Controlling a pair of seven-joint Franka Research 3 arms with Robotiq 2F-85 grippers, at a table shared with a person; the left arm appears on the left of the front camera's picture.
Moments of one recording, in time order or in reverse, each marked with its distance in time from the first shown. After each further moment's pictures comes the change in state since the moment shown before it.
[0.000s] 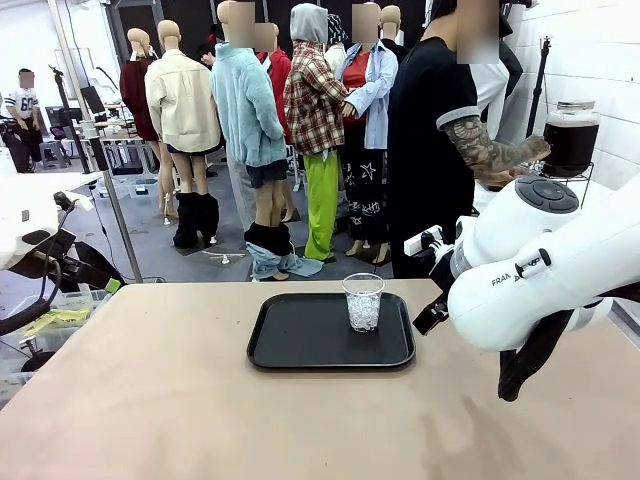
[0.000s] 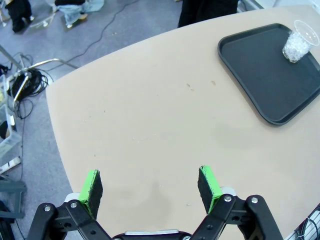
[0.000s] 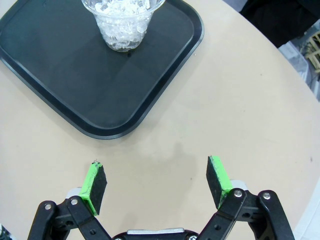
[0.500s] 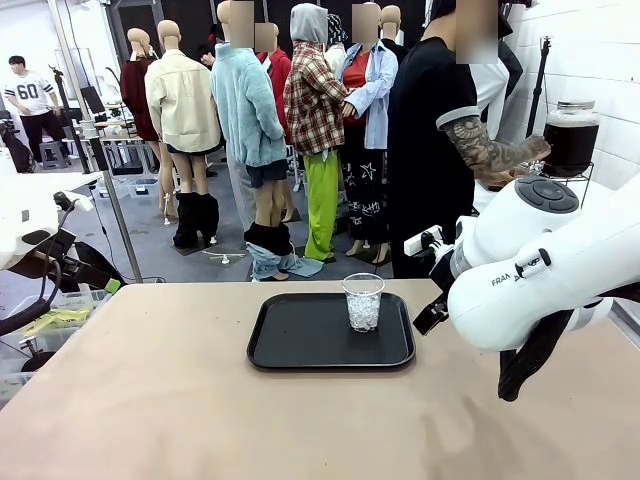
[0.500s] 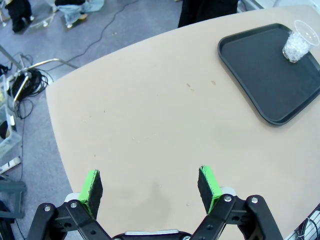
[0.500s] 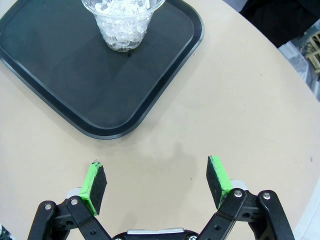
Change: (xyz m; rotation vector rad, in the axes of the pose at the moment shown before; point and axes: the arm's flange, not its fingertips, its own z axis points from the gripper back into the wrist) left arm 0.000 0.000 0.000 0.000 0.000 0.000; right arm 0.000 0.000 0.000 0.000 0.000 0.000
